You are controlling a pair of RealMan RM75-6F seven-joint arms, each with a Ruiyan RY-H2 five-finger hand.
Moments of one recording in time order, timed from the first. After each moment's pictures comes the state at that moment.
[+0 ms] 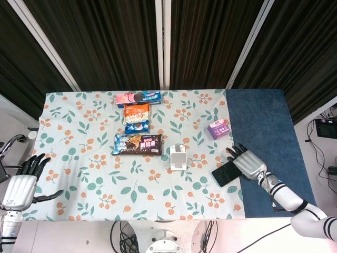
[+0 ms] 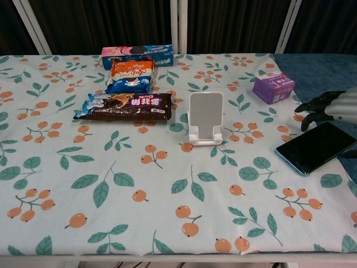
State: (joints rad) left arm -0.11 -1.20 0.00 -1.48 1.54 1.46 0.00; right arm 0.63 -1.27 -0.04 -1.35 -1.50 0.77 -0.23
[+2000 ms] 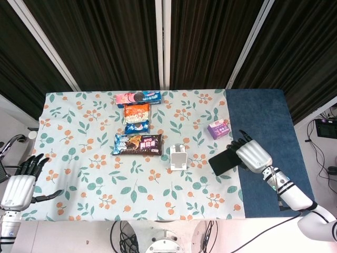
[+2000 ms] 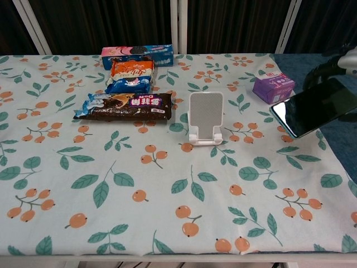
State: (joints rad) left arm -0.11 -1.20 0.00 -1.48 1.53 1.45 -0.02; right arm 0.59 -1.21 -0.01 -1.38 -1.61 1.06 -0.11
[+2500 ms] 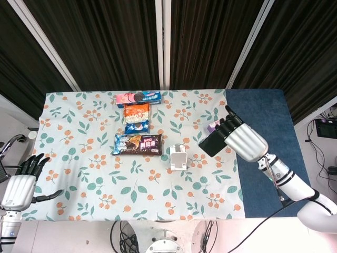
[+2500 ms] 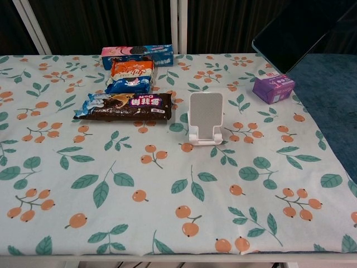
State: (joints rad) left arm -0.10 -1.20 0.00 -1.48 1.54 1.46 -0.01; right arm 0.67 -1.07 0.13 -1.56 -1.73 1.17 -0.60
